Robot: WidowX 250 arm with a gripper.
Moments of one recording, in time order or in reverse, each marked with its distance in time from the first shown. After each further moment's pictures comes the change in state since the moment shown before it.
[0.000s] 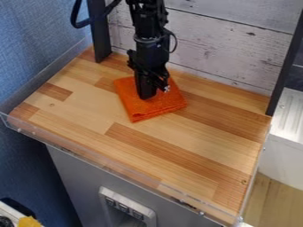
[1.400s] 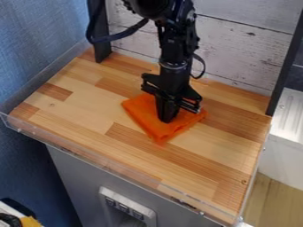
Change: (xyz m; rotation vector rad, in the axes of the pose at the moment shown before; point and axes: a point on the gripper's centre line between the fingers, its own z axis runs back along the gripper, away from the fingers) arm -0.007 -0.065 -0.011 0.019 0.016 0.320
